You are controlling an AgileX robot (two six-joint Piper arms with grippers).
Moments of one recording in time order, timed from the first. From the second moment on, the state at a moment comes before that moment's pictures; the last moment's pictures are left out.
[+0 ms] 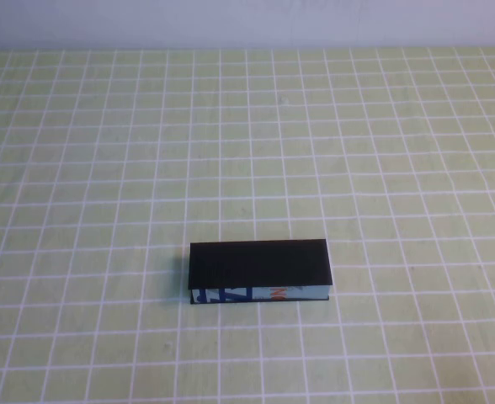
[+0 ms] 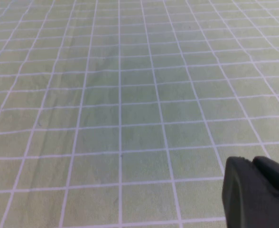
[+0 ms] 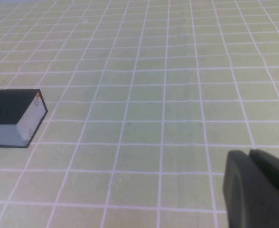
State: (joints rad) right arm 0.11 -0.01 0.03 0.24 0.32 -0.11; left arm -0.06 -0.01 0.02 -0.04 0.36 0.04
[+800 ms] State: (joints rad) right arm 0.11 -0.01 0.03 0.24 0.32 -0.11; left arm -0.06 -0.01 0.02 -0.06 0.36 0.04
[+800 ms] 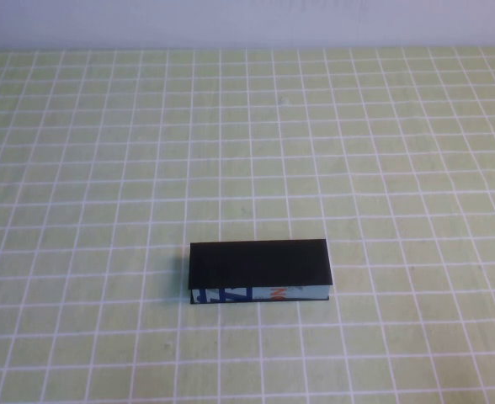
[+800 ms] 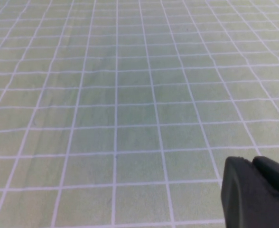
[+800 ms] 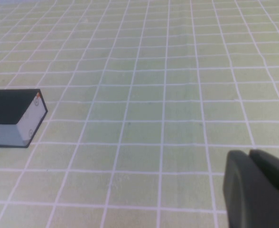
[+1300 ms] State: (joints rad) right arm 0.11 -0.01 0.03 0.24 0.32 -0.11; left arm -0.06 -0.01 0.02 -0.60 0.11 0.04
